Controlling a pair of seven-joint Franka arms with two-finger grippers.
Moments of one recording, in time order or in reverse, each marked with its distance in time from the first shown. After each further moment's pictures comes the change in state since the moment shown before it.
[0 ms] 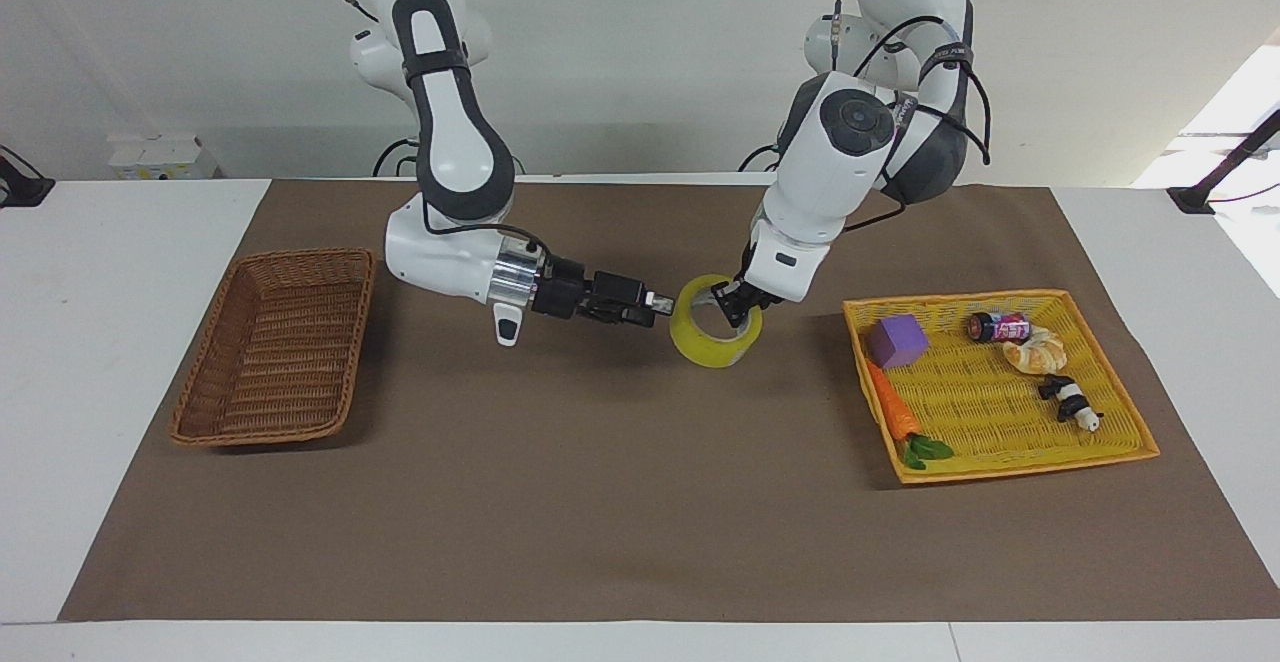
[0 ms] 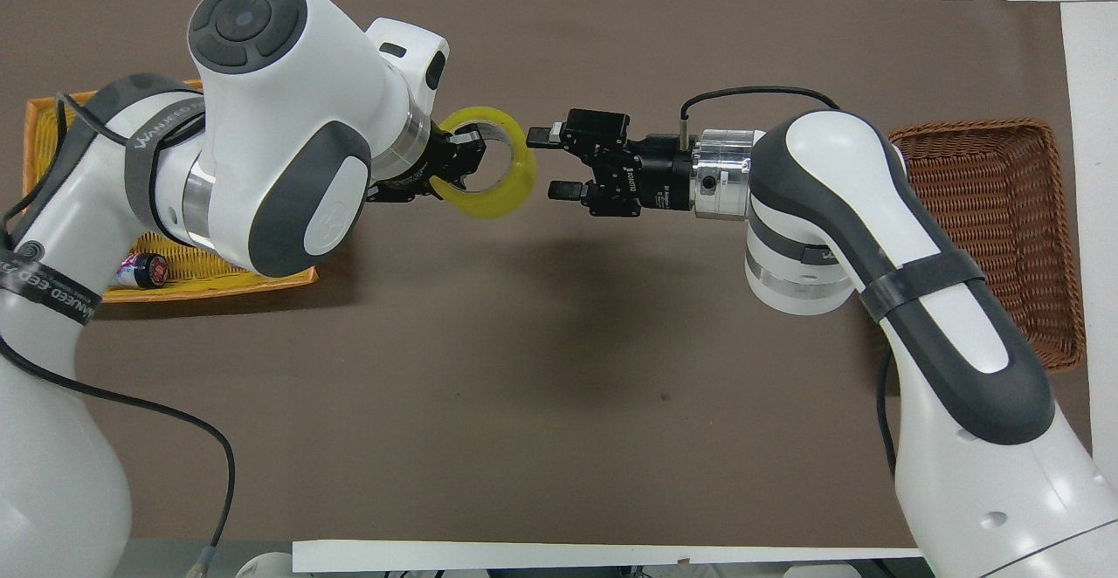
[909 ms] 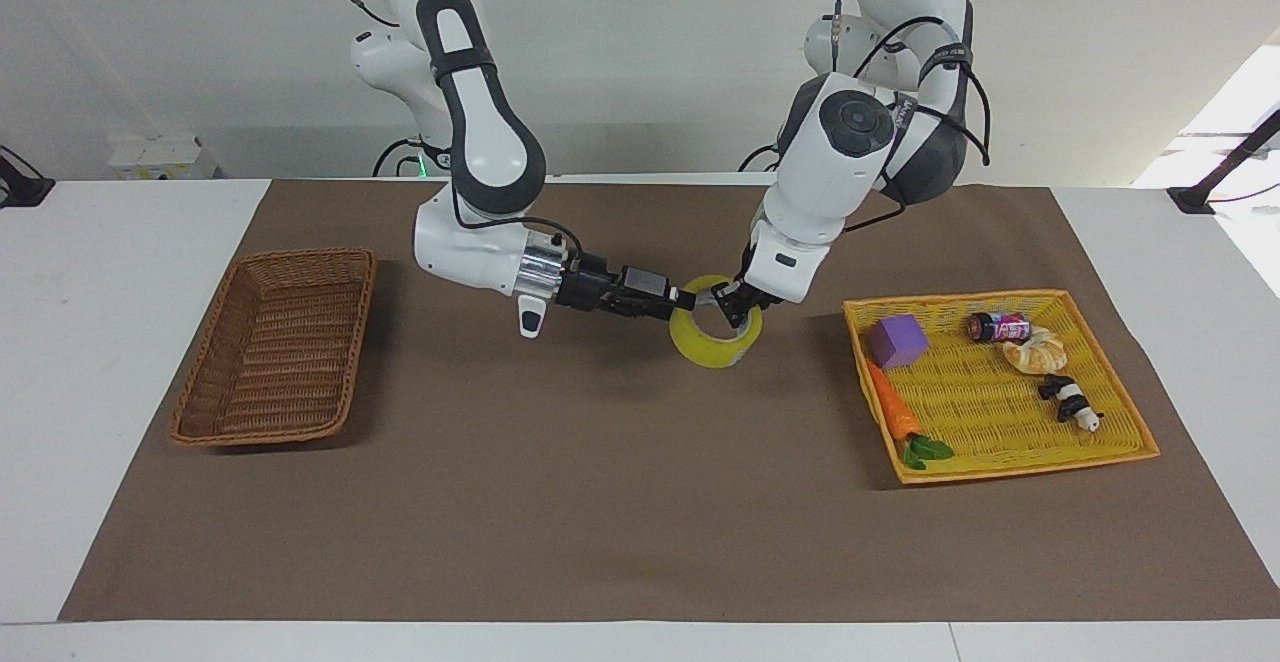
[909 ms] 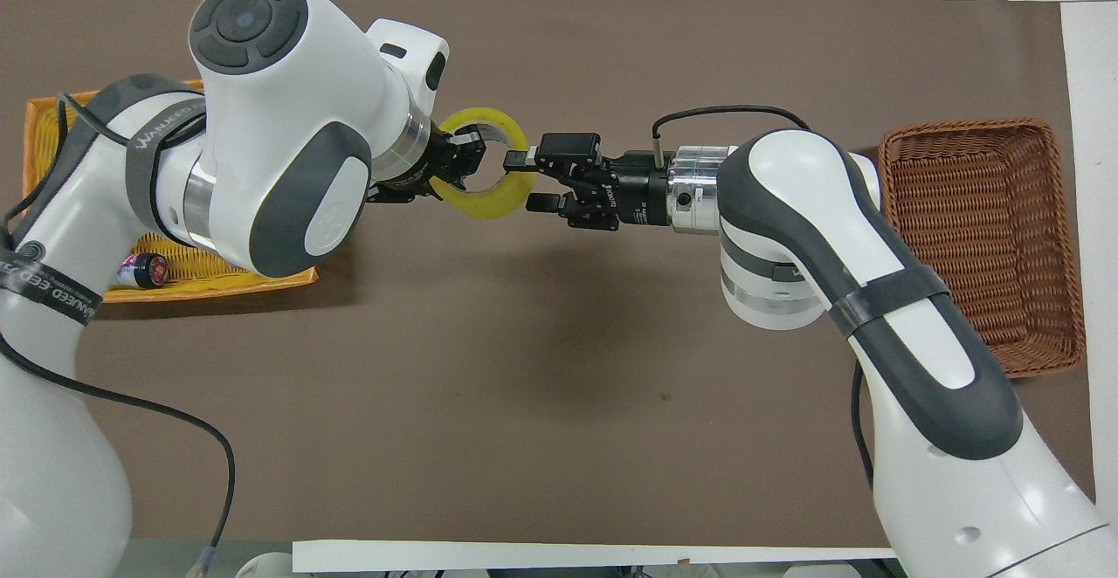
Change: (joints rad) left arm 0.000 0.000 0.000 -0.007 0.000 0.000 0.000; right arm 0.038 -0.008 0.000 -0.010 0.004 0.030 -0.005
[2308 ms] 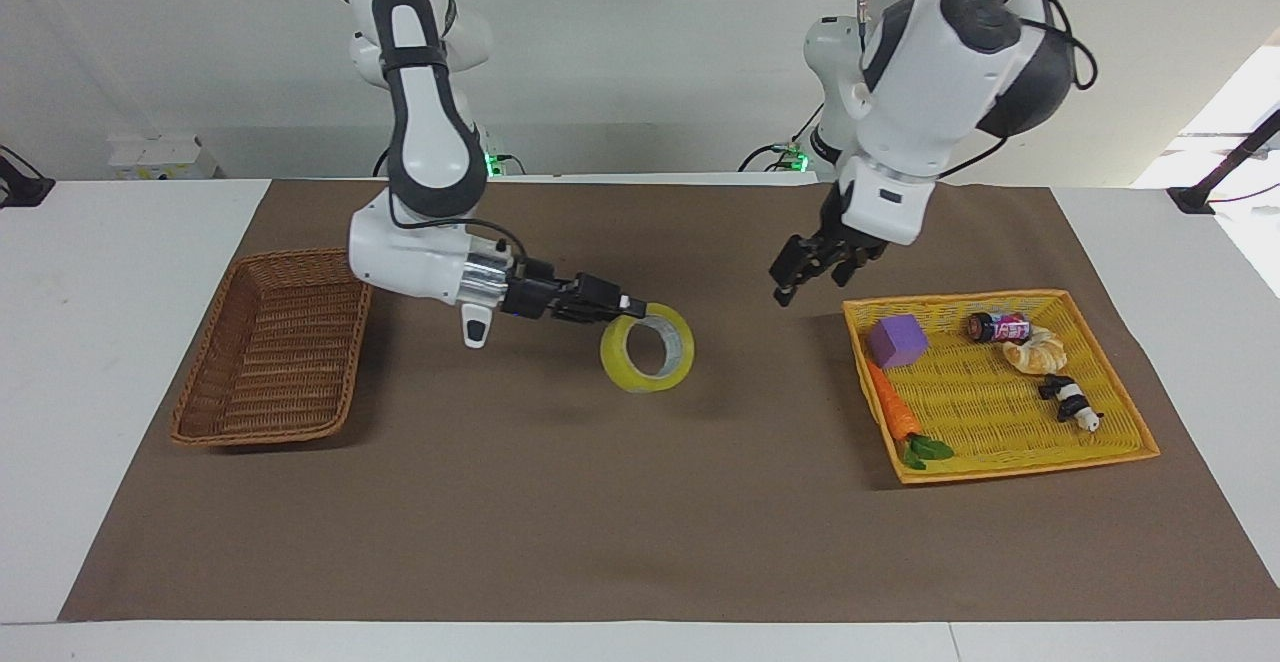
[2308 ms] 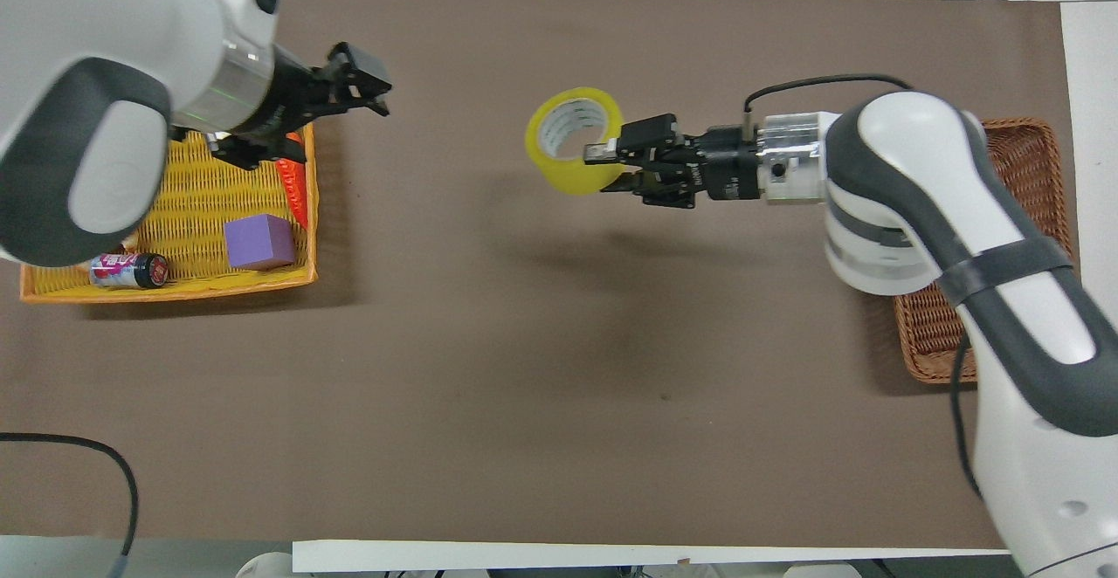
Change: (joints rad) left arm 0.216 -0.126 0.025 0.075 0.003 -0.136 0.130; right arm -0.289 -0.024 -0.012 0.024 -0.318 -0.287 0.006
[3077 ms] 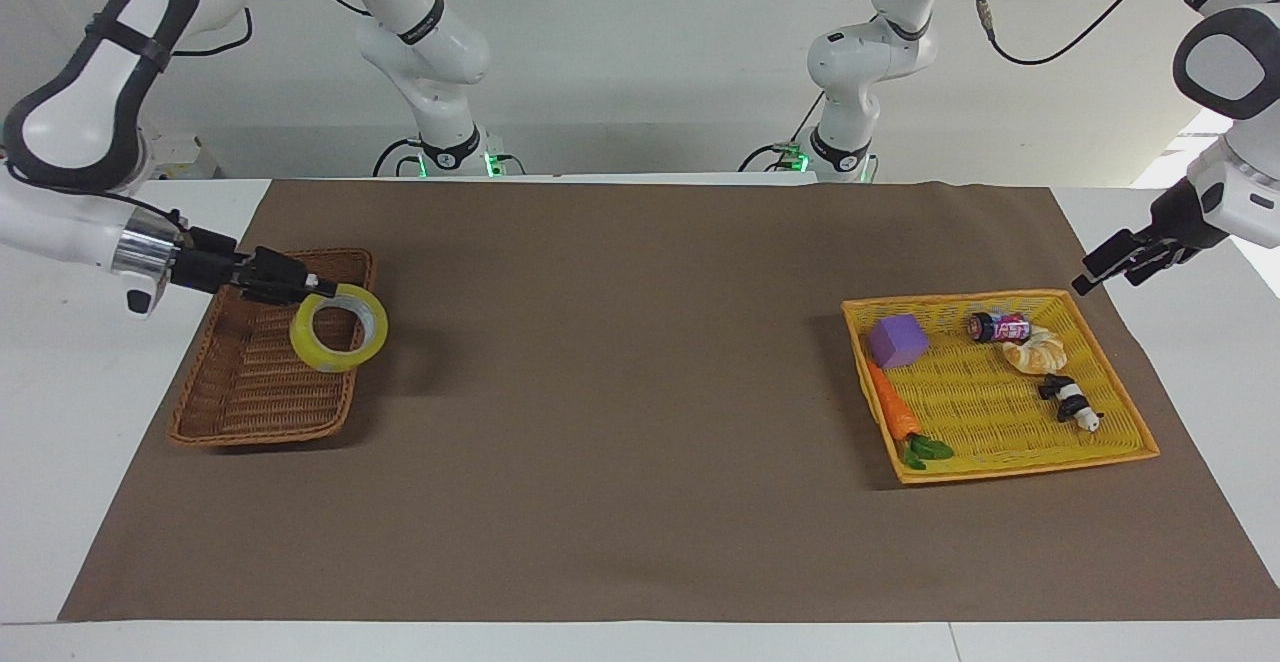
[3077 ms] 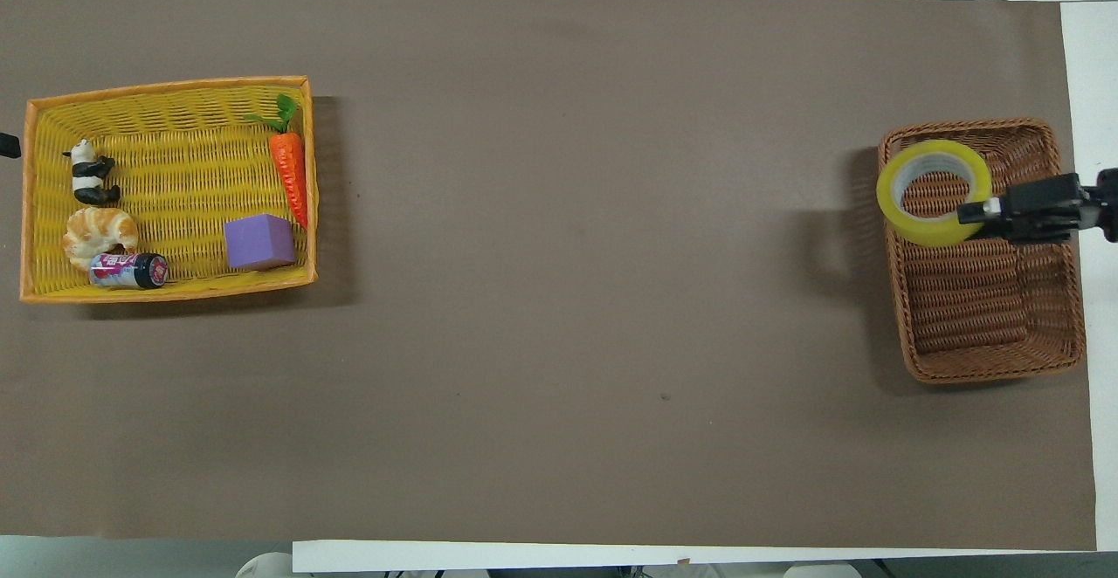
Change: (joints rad) left arm 0.487 -0.029 0.012 -0.083 0.015 -0.048 0.731; right arm -0.655 0.041 -0.008 0.145 -0.568 -0.472 -0.349
